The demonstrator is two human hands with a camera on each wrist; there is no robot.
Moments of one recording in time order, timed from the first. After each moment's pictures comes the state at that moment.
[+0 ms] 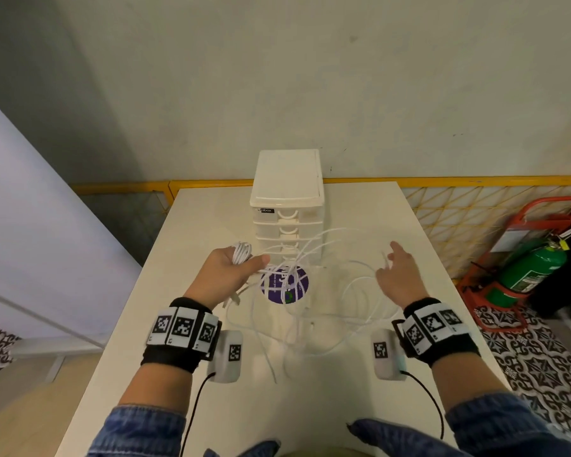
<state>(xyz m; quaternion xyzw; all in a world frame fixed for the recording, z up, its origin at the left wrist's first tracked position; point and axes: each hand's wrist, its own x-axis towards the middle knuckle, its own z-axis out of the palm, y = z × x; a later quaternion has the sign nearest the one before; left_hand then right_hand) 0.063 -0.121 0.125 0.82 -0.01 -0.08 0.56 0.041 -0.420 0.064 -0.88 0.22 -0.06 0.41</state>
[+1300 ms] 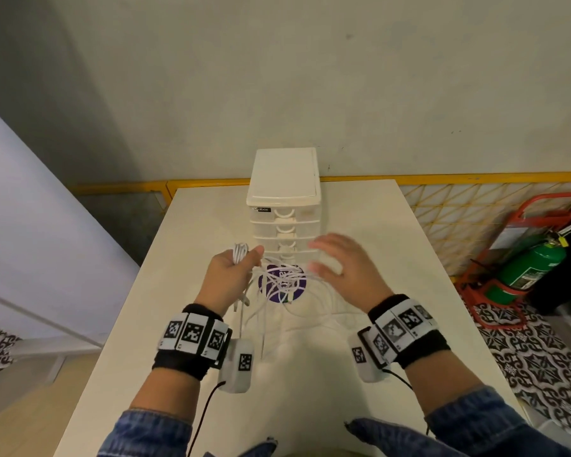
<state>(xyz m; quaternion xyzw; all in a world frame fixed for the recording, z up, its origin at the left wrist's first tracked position) 0.062 -0.139 0.106 0.77 0.05 -0.05 0.63 0.038 -0.357 0.093 -0.92 -0.14 -0.14 0.33</state>
